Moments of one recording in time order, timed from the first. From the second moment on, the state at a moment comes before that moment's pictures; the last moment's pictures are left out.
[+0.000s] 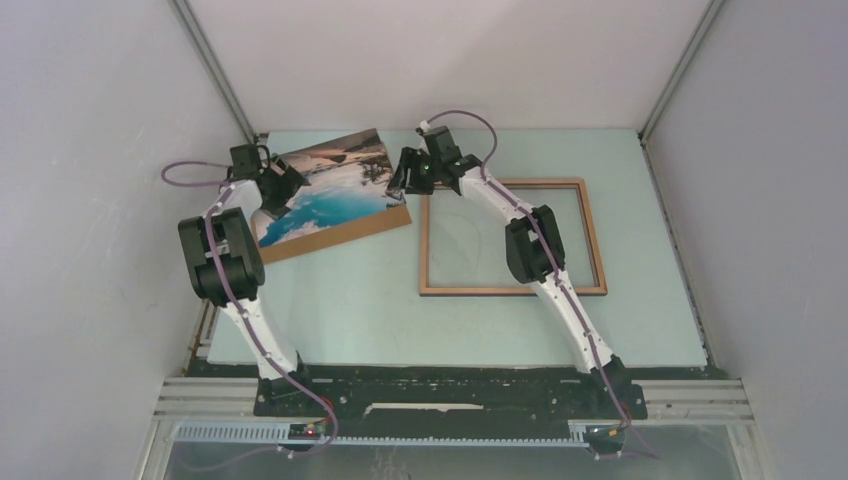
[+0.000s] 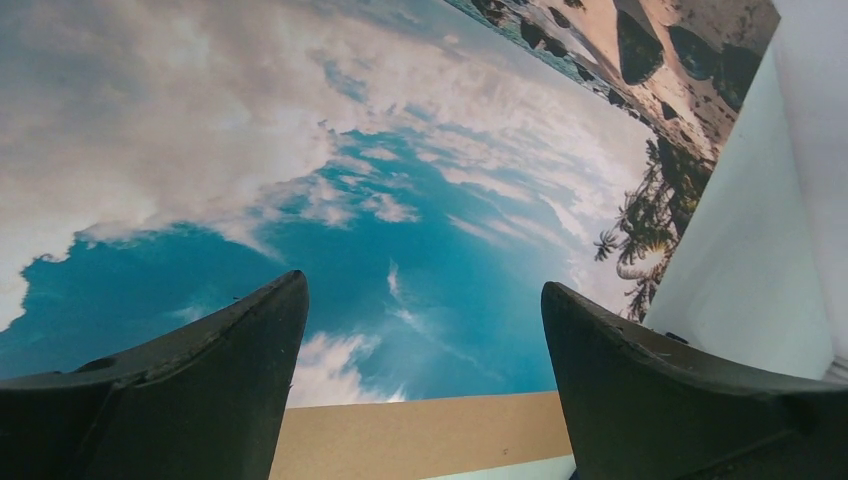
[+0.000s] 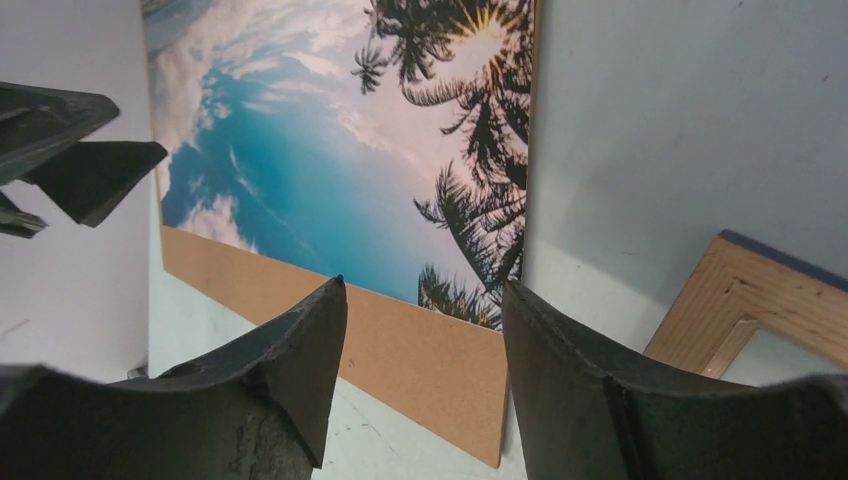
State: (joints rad) left arm 0.26 1.97 1.42 -0.31 0.18 -0.67; right arm 0.54 2.72 2.50 -0.41 -0.41 0.63
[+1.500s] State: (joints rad) left arm 0.27 2.05 1.42 -0.29 0.25 -0.78; right arm 0.49 2.75 2.33 -0.01 -0.68 0.92
